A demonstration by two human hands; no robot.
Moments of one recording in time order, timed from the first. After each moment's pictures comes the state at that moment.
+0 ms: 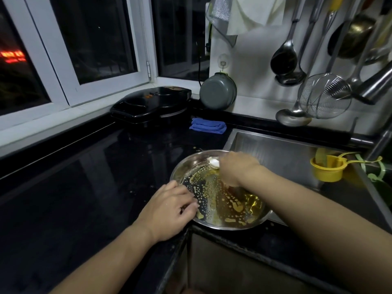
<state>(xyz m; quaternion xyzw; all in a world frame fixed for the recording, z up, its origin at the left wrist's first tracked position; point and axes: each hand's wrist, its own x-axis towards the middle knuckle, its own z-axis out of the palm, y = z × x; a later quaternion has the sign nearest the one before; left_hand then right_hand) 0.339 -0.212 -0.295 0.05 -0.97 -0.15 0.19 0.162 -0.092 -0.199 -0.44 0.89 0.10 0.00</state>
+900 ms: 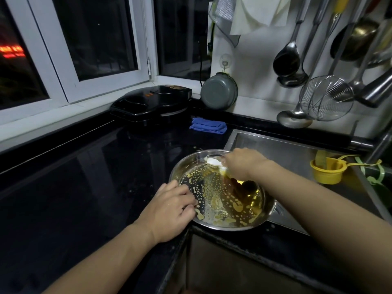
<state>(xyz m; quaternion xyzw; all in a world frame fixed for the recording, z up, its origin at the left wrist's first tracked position) 0.339 -0.209 -0.291 0.06 -0.97 -0.15 0.18 0.130 -0.085 -0.198 -0.48 0.86 0.16 -0.02</state>
